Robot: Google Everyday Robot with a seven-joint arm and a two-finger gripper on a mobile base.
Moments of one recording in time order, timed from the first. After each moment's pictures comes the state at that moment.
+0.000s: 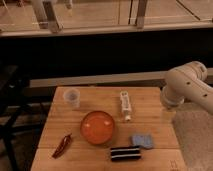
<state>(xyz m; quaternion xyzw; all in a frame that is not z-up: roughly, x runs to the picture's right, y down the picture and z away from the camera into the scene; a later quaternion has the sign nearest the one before) 0.284 0.103 0.685 -0.28 0.02 0.02 0.96</state>
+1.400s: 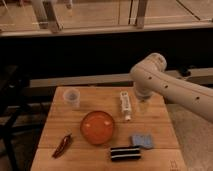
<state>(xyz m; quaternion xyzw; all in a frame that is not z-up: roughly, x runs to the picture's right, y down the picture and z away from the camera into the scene) 0.165 0.054 0.712 -0.25 0.02 -0.10 0.96</state>
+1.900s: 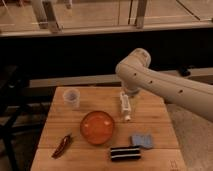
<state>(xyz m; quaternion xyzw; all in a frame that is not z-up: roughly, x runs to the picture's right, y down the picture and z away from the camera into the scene) 0.116 0.031 0.716 -0.23 0.01 -0.16 0.96</state>
